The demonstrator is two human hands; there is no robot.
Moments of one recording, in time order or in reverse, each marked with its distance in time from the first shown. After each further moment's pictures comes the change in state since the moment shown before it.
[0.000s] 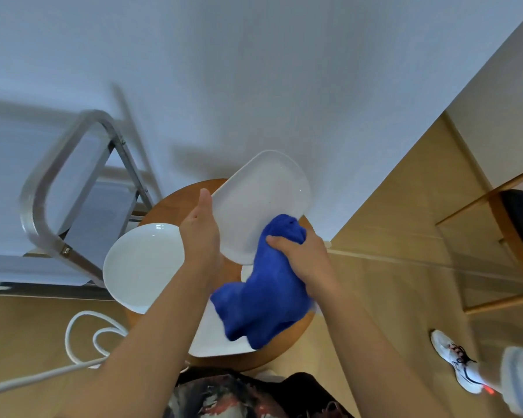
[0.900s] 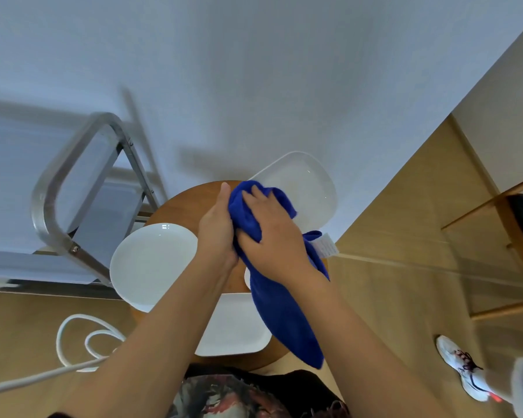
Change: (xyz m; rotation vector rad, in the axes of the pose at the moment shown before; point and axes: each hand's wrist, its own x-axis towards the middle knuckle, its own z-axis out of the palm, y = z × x) left_hand -0.010 0.008 0.009 -0.203 -0.236 -0.128; right_hand -0.003 -0.031 0.042 -0.589 -0.107 -0.659
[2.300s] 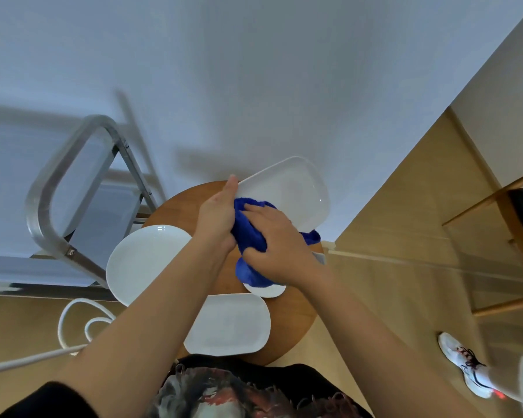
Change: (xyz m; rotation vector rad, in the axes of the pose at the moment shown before) left_hand 0.027 0.003 0.014 0.179 0.070 -0.113; right_hand -0.008 0.011 -0.022 -0.117 -0.167 -0.093
